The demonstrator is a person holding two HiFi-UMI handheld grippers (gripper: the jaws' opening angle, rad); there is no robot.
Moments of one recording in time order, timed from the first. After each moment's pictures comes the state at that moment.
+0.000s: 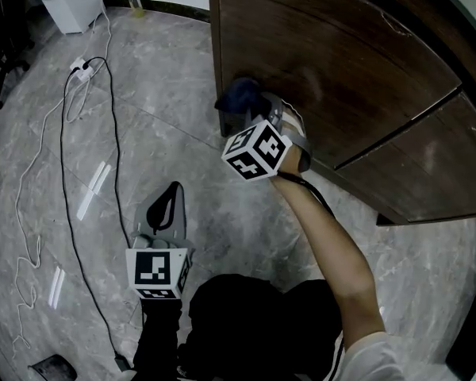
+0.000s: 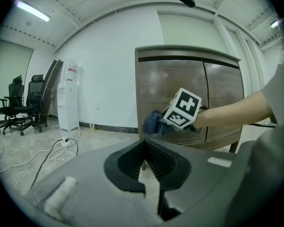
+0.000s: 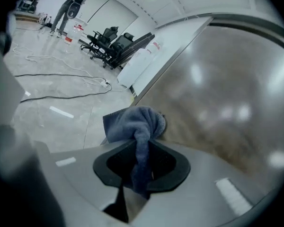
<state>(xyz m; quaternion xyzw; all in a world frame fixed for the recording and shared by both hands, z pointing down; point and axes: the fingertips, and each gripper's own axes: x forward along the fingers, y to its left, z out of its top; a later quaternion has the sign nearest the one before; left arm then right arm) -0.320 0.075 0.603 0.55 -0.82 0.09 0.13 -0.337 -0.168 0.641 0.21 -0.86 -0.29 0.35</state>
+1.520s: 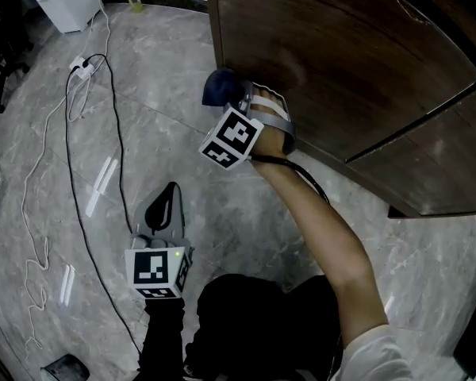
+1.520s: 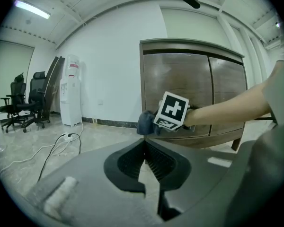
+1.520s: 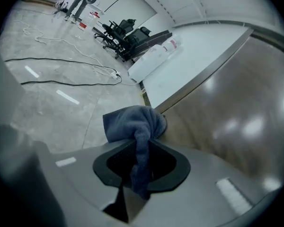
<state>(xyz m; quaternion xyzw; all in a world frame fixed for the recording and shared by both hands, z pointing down) -0.337 0.082 0.616 0.54 -0.82 0.10 0.14 -0.386 -0.157 0.669 0.19 -0.81 -0.38 0.40</state>
